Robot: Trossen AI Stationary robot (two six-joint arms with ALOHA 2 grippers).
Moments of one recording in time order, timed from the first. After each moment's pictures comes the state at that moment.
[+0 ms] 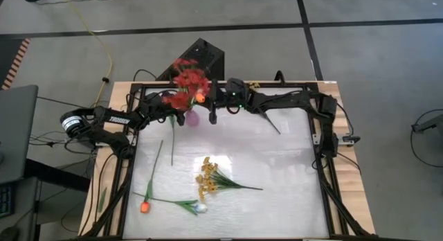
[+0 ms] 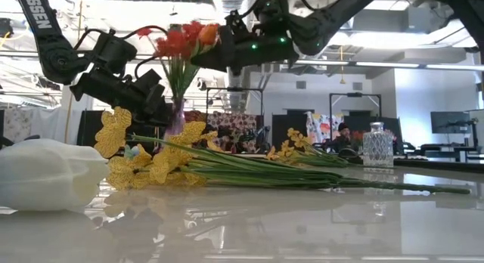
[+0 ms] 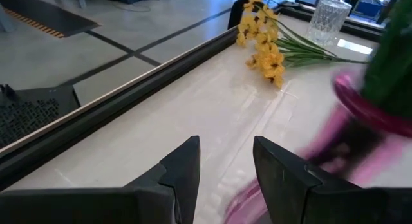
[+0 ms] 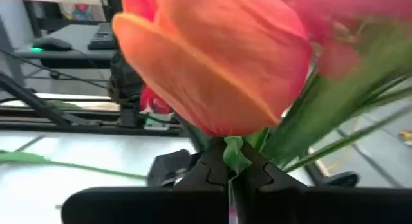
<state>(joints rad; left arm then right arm) 0.71 1.37 0.27 0.81 0.15 -0.06 -0.33 1.98 1.36 0.45 -0.25 -0.13</state>
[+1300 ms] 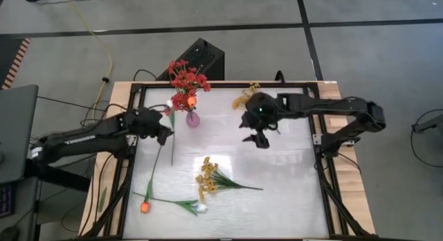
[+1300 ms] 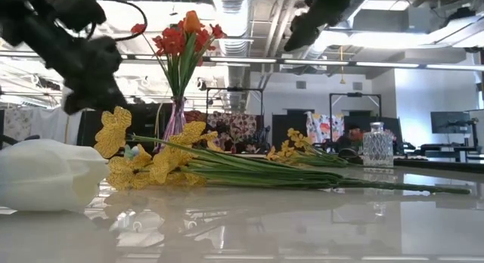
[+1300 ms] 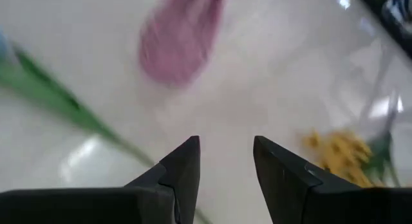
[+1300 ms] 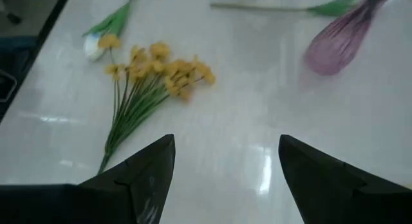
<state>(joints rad) 0.38 0.58 0.38 -0.48 0.08 -0.58 -0.13 1.43 1.28 -0.69 -0.24 -0.22</state>
